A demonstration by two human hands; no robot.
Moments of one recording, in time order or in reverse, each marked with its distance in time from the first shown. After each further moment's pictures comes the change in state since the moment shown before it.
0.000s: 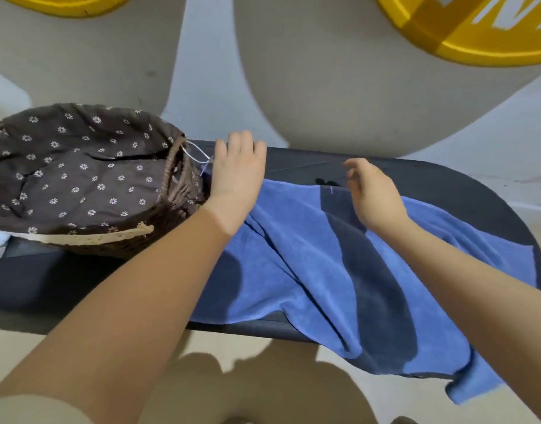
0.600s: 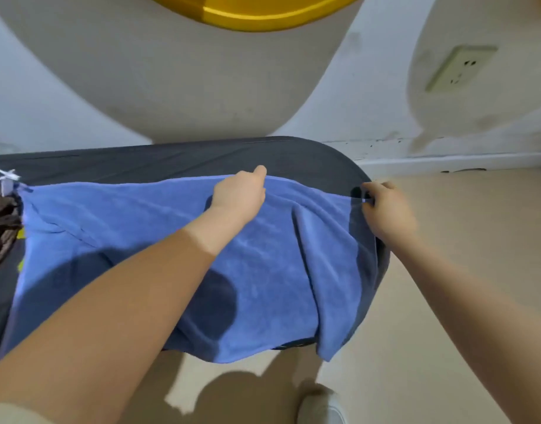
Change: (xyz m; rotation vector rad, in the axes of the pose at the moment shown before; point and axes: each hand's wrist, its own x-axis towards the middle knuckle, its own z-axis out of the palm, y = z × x) left_hand 0.002 0.228 -0.066 -0.582 -0.210 0.332; right_hand -0.083 0.236 -0.095 -0.116 0.099 0.405
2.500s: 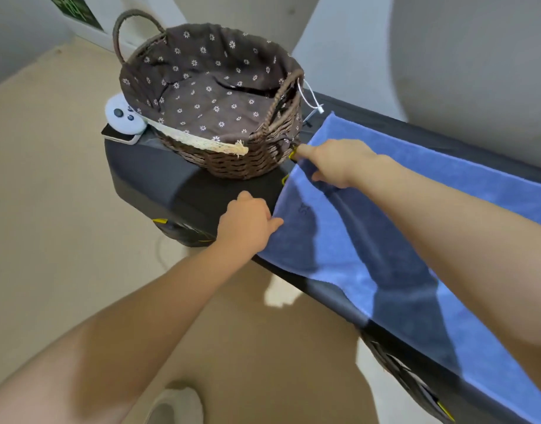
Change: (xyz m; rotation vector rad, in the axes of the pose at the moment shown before) left_hand -0.225 -0.213 0.005 -0.320 -0.003 -0.886; right_hand -0.065 -0.395 0.131 -0.515 -0.544 -1.231
